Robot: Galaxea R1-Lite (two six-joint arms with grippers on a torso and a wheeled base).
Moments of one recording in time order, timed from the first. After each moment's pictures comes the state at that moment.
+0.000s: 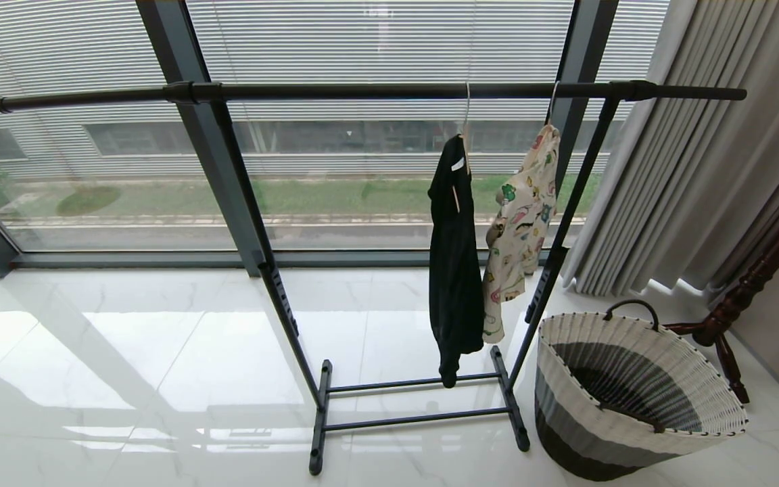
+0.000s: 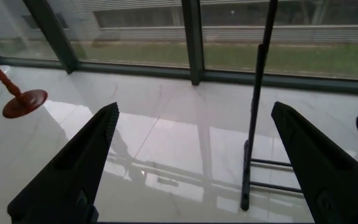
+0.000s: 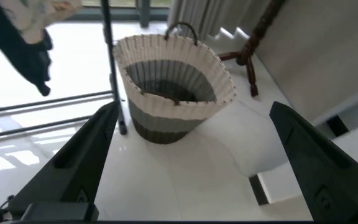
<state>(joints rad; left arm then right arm) -0.01 0.00 0.00 -0.07 0.23 0.14 0.01 0.00 -0.16 0.25 -0.13 -0.03</state>
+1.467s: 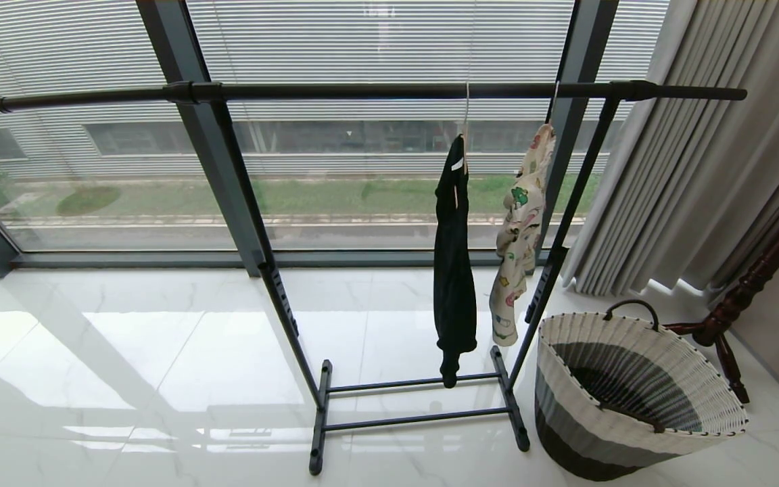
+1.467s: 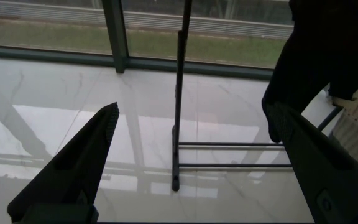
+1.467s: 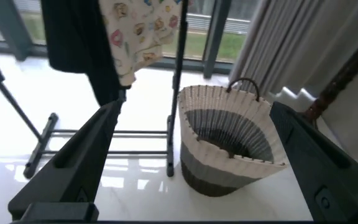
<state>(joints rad) -0.01 0.00 0.00 0.00 0.03 -0.01 0.01 0.00 0.00 -0.03 0.12 -0.07</state>
